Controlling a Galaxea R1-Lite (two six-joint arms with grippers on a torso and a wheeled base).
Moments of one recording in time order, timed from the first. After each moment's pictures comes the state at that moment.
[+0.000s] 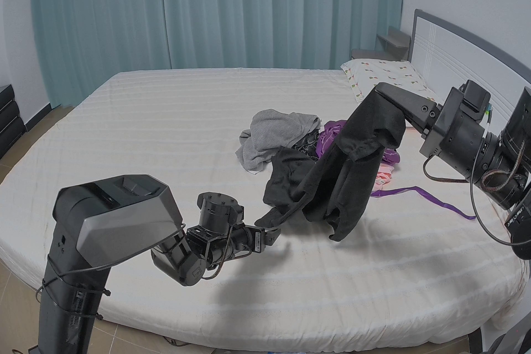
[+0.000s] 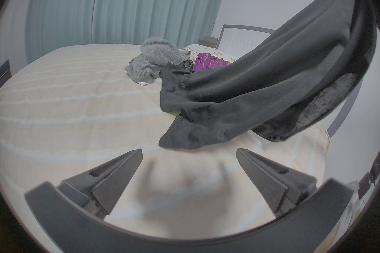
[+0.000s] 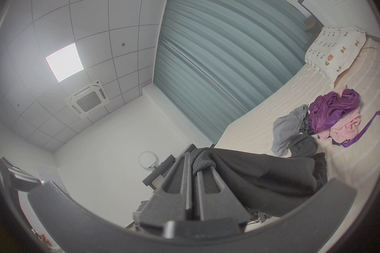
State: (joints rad) left arm -0.52 2.47 -1.02 -0.95 -0.02 -0.23; right arm 0.51 1.55 -0.64 -1.15 0.28 0.82
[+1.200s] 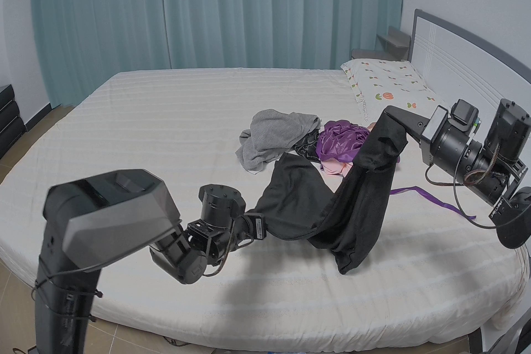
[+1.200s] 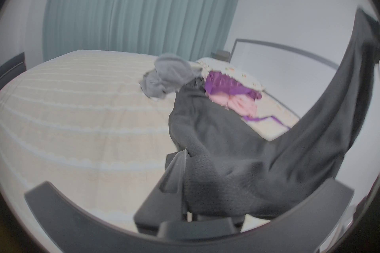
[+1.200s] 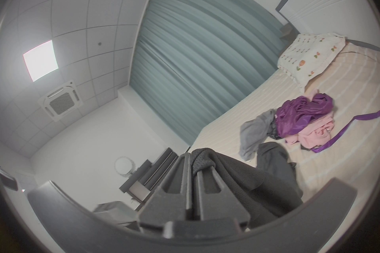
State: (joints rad) left arm -0.55 2.43 -1.03 -0.97 0.12 -0.31; right arm 0.35 1.67 -0.63 -1.16 0.28 0.80
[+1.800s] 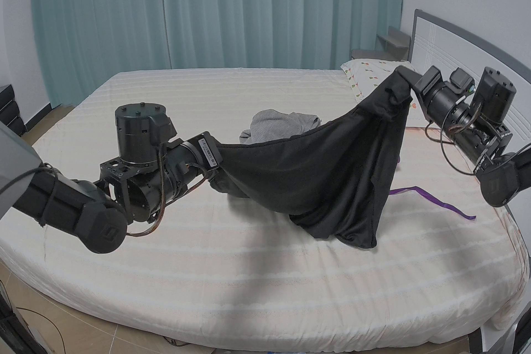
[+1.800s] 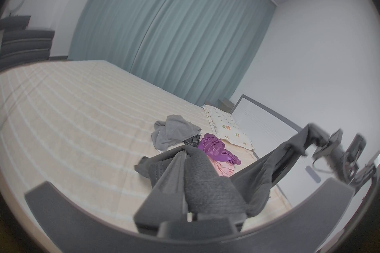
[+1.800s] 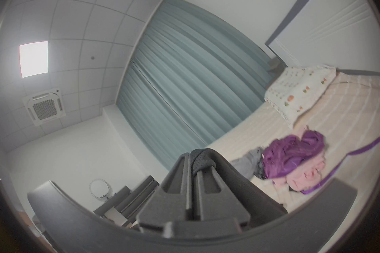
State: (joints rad) left arm -0.50 1.87 -0.88 -0.79 0.21 -0.54; right arm 0.26 1.82 -0.91 -1.12 0.10 0.76
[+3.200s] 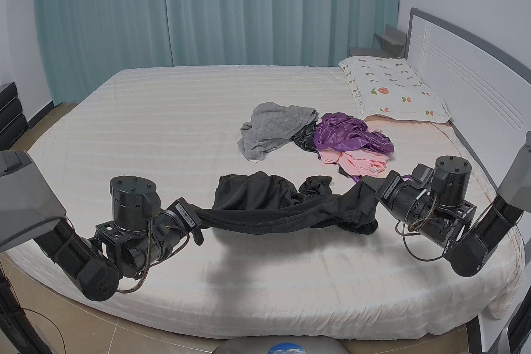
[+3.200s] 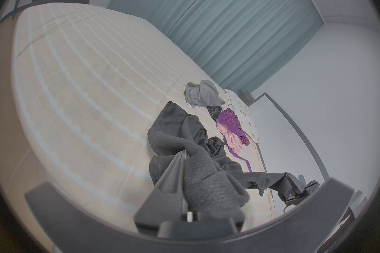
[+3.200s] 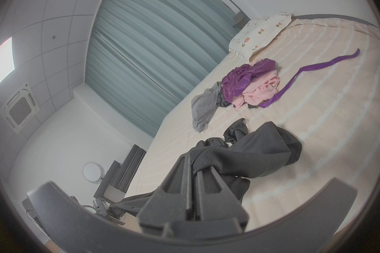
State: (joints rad) left arm -0.46 1.93 -0.50 -1.00 0.16 -0.90; right arm 0.40 1.99 -0.53 -1.28 0.03 0.84
